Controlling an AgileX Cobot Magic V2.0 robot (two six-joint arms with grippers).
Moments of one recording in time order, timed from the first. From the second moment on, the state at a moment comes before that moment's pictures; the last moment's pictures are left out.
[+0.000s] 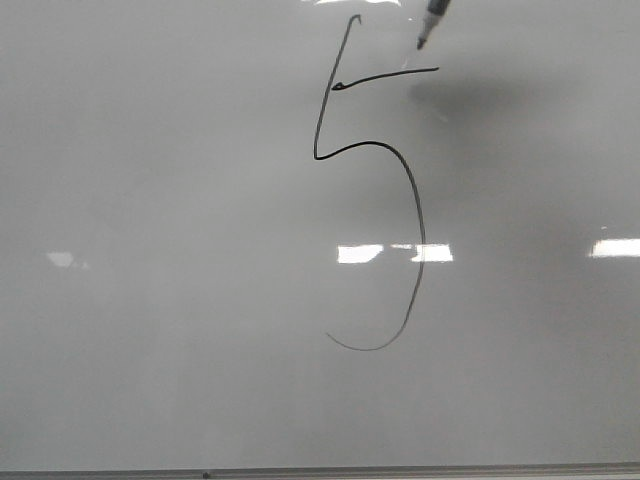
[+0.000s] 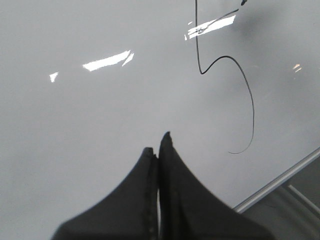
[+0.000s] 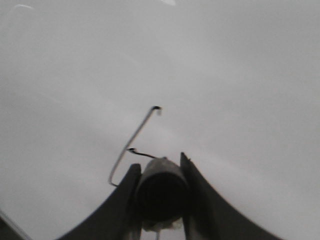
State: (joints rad) left arm -0.27 0.55 -0.46 -0.78 0.42 0.85; right arm 0.28 1.32 -1.28 0.56 0.57 -0.59
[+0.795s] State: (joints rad) left arm -0.27 0.91 -0.92 -1.00 1.14 1.13; right arm 0.52 1.28 -1.28 0.99 1.09 -0.98
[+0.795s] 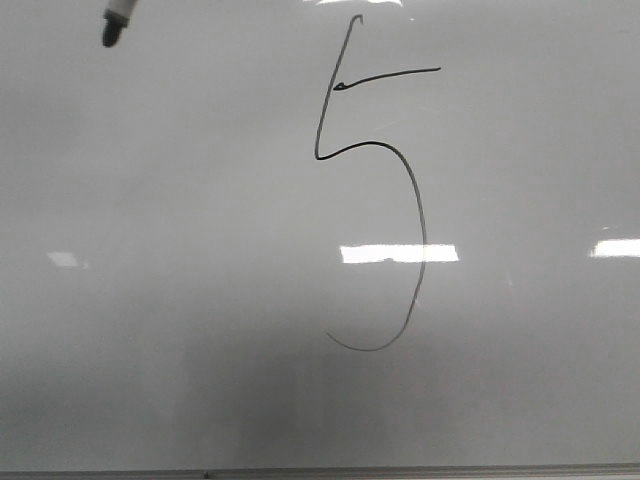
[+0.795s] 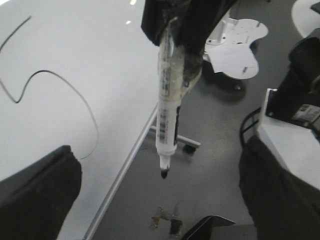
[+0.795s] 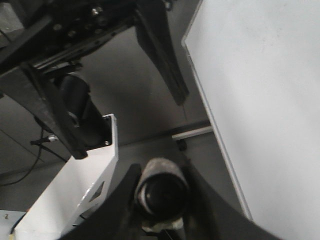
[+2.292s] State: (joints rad) left arm -0.42 1.03 -0.94 -0.99 1.11 1.21; right arm 0.52 1.28 -1.28 1.06 1.09 -1.03
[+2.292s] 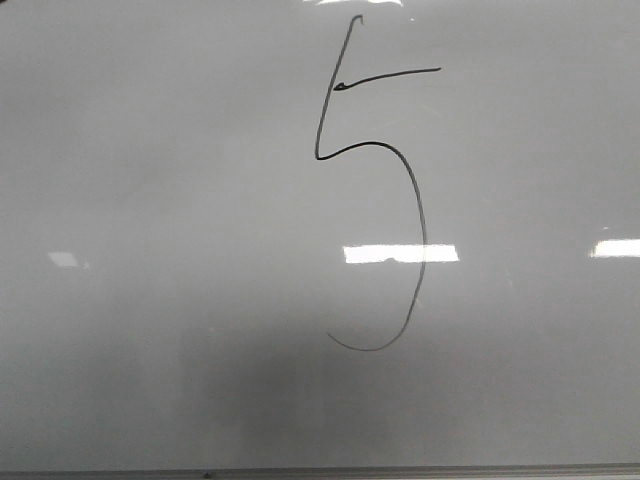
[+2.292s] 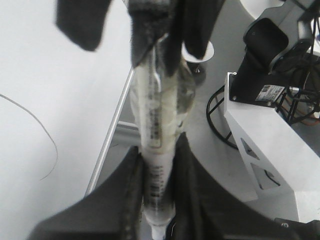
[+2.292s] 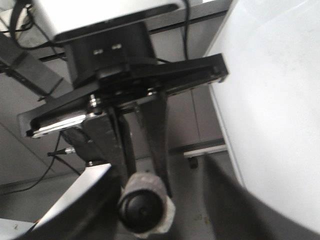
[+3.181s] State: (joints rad) left arm -0.01 0.94 -0.69 -0.06 0.55 0.13; right arm 0.23 0.51 -0.49 0.85 0.27 -0.80
